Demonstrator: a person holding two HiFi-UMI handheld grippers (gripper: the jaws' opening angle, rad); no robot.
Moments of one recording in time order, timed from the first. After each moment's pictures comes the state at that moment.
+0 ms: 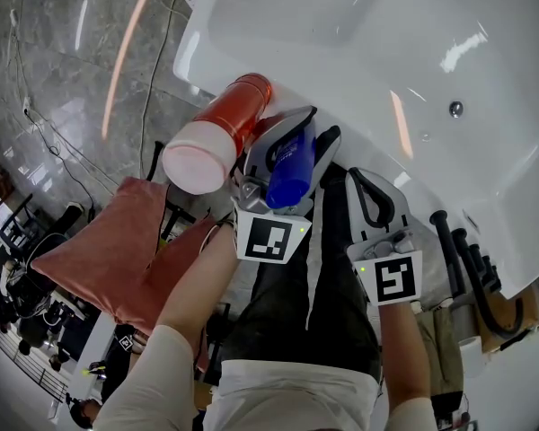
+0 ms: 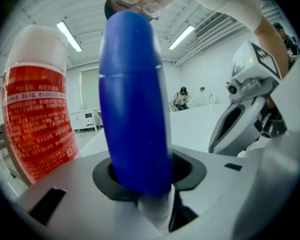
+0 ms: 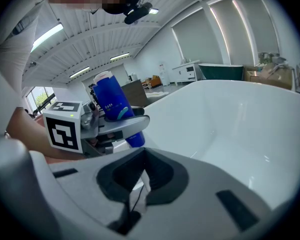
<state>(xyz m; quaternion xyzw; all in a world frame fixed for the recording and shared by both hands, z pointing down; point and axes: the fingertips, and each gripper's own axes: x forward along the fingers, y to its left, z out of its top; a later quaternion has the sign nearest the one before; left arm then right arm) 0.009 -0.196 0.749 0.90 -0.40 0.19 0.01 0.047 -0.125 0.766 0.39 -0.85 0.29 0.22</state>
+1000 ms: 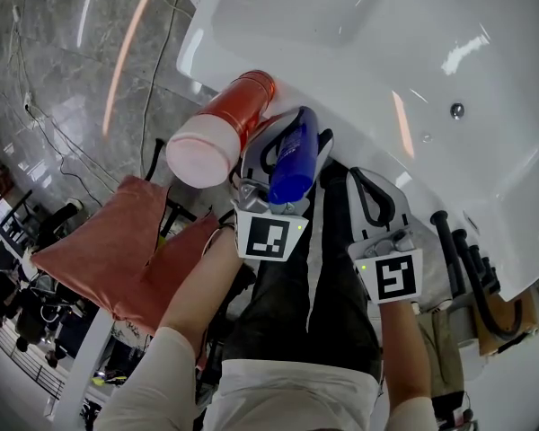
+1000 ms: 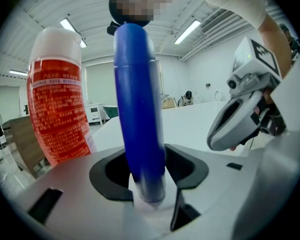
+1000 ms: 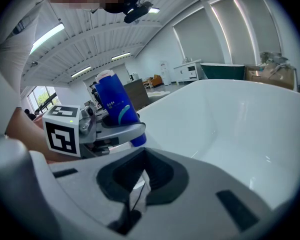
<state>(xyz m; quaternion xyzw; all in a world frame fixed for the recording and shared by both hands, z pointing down) -0.007 -0.183 0.763 0.88 -0.43 0.21 0.03 0.045 -0.120 0.768 0.38 -0.85 0.29 0.22</state>
